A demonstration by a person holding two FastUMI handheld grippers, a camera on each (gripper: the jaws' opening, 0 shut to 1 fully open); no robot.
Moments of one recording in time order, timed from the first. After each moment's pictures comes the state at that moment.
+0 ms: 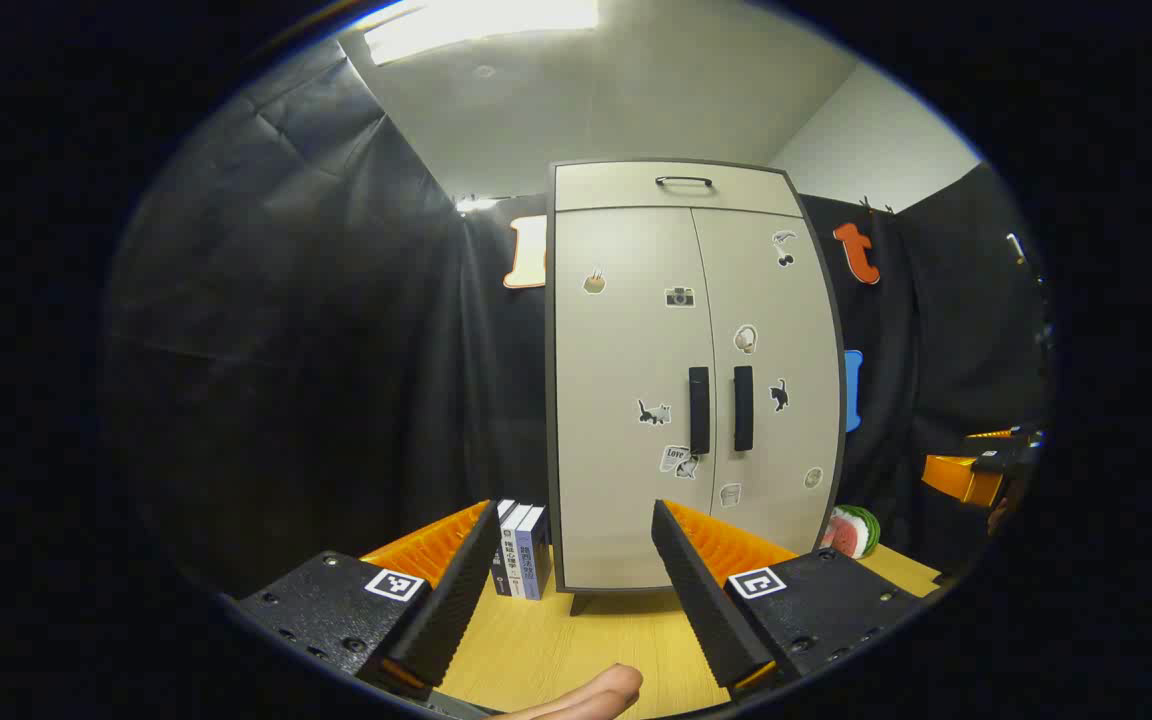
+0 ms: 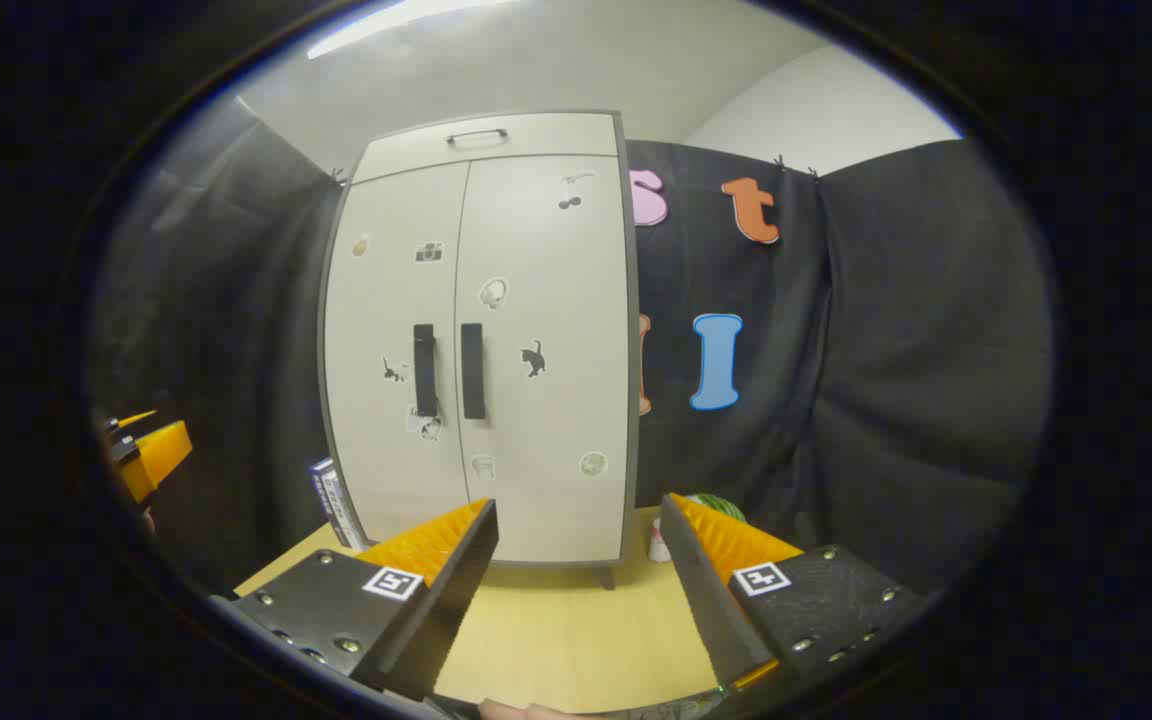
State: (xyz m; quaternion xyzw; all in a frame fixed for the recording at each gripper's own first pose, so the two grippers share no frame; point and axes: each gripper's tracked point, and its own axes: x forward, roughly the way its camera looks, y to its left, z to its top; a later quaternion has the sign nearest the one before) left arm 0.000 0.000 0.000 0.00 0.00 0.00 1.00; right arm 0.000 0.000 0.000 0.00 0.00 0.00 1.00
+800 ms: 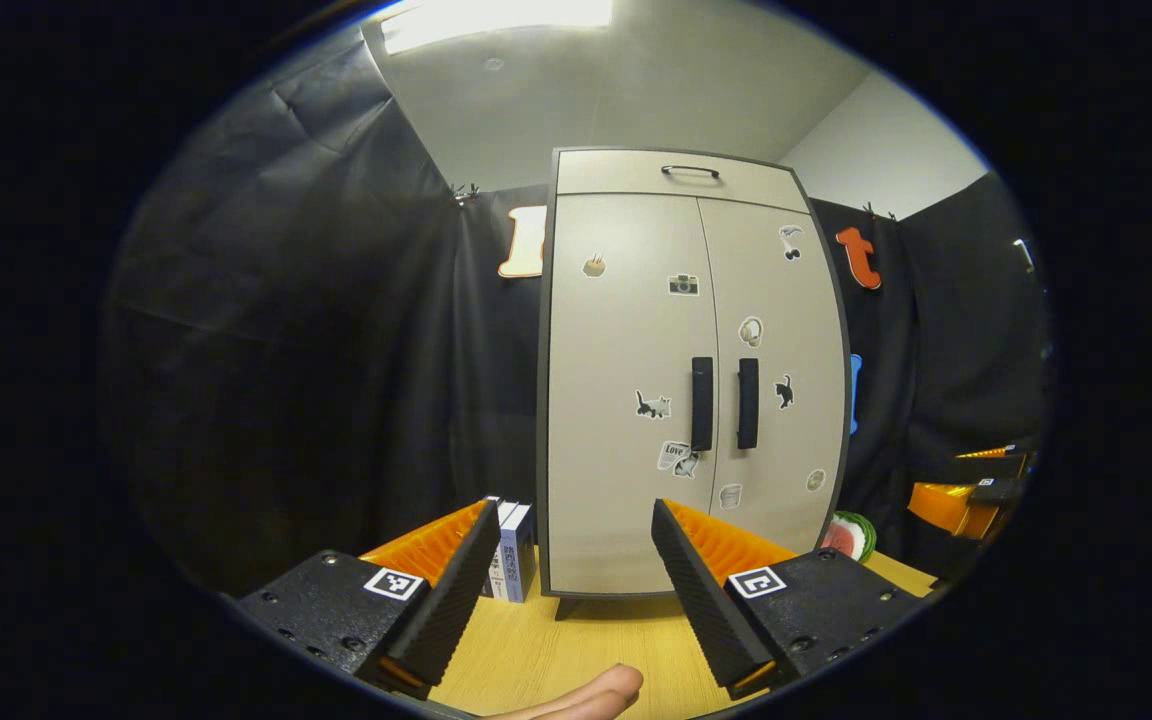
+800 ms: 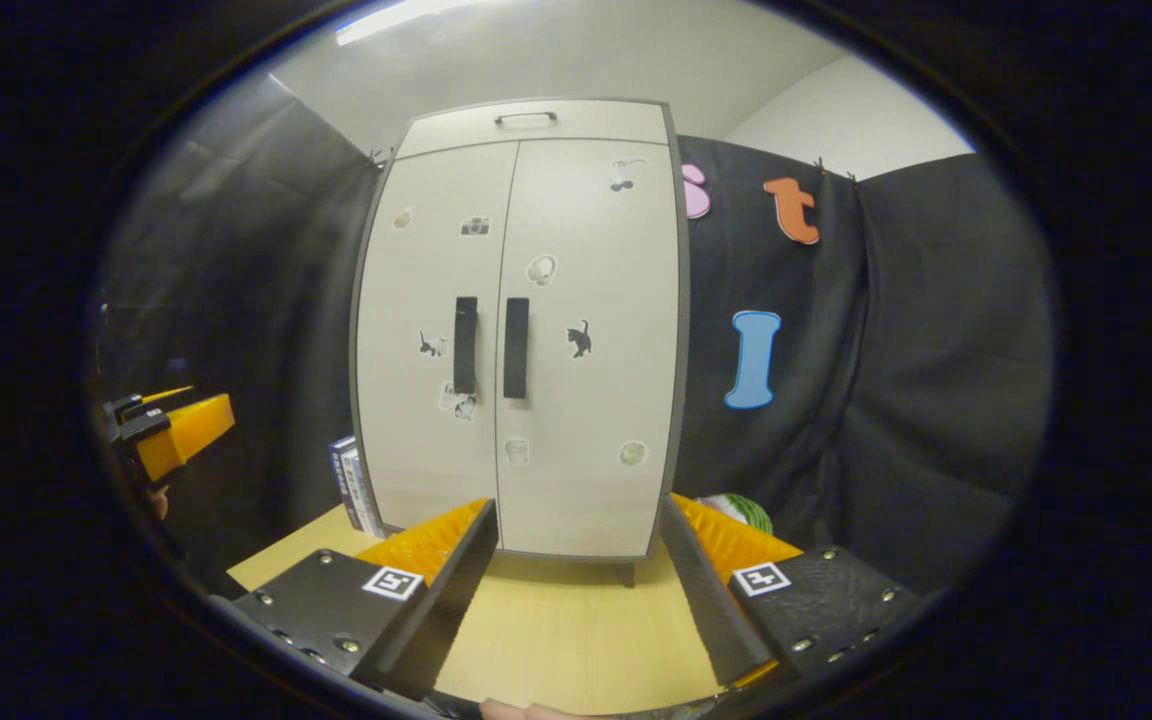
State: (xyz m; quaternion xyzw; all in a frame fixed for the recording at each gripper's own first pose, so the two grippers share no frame) left arm 0.036 -0.003 -0.021 -0.01 -0.01 -0.02 1.00; right arm 0.024 0.043 -0.027 -0.02 0.01 0.04 1.00
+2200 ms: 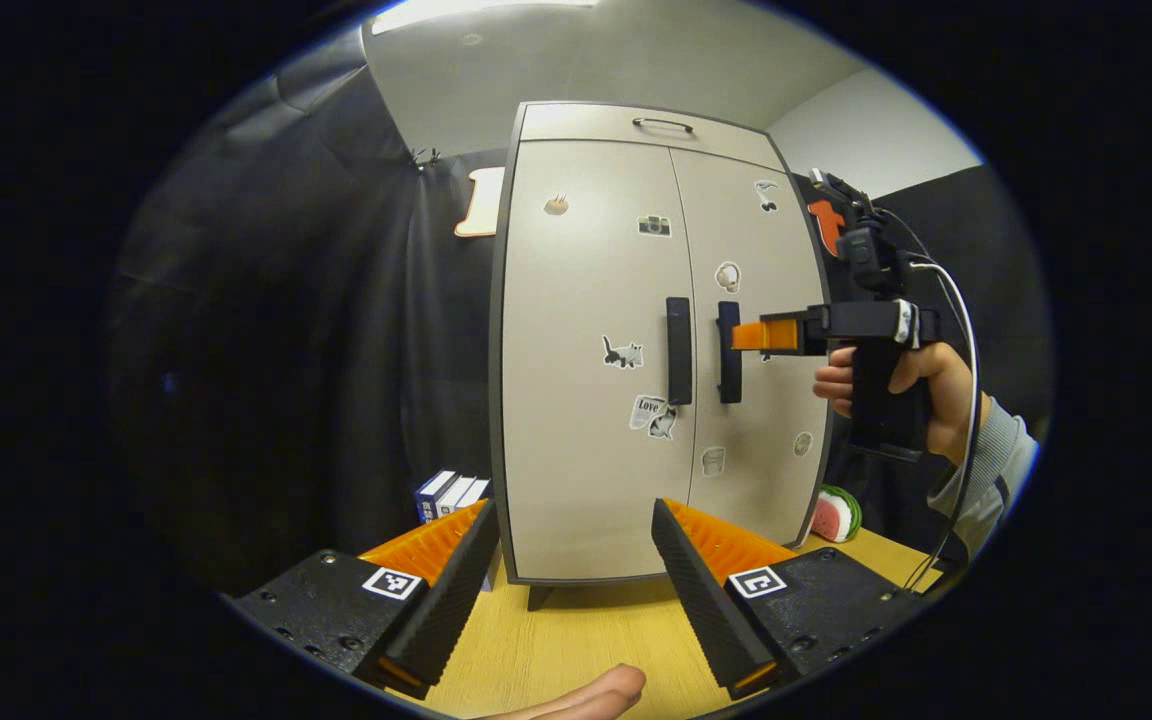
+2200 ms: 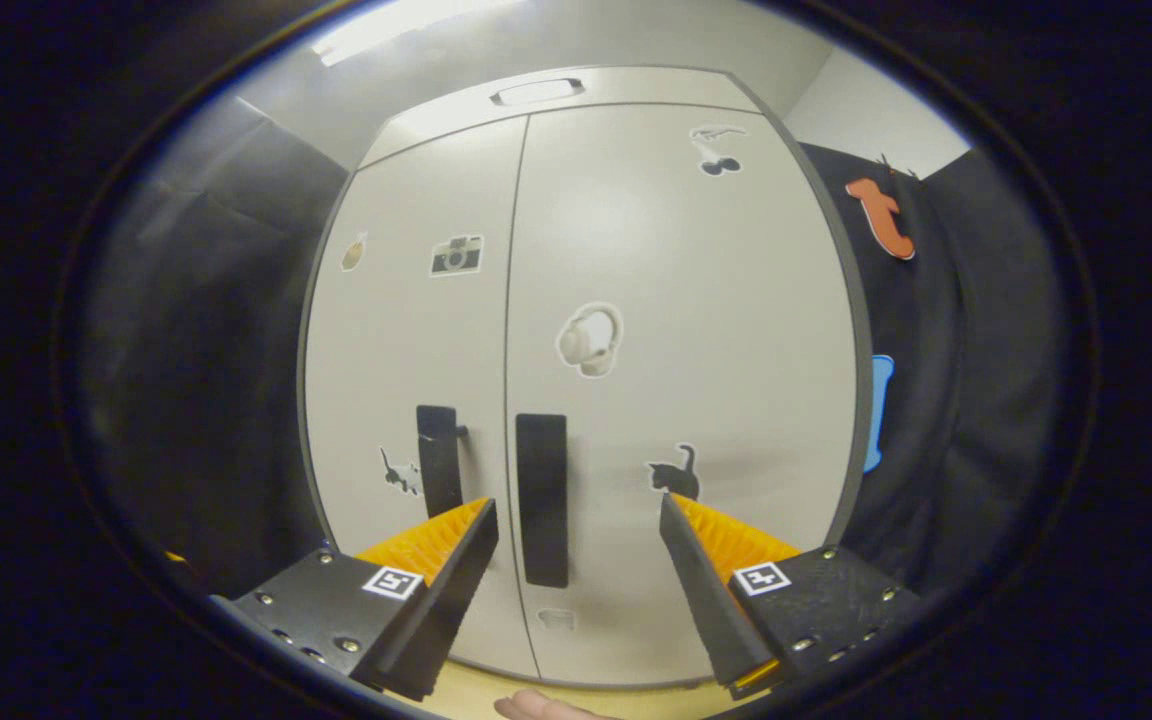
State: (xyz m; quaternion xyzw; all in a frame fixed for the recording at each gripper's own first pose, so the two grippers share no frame) left arm 0.078 -0.018 -0.091 -0.02 0.04 -0.08 1.00; right arm 0.263 0.154 0.074 0.00 -0.05 0.13 0.99
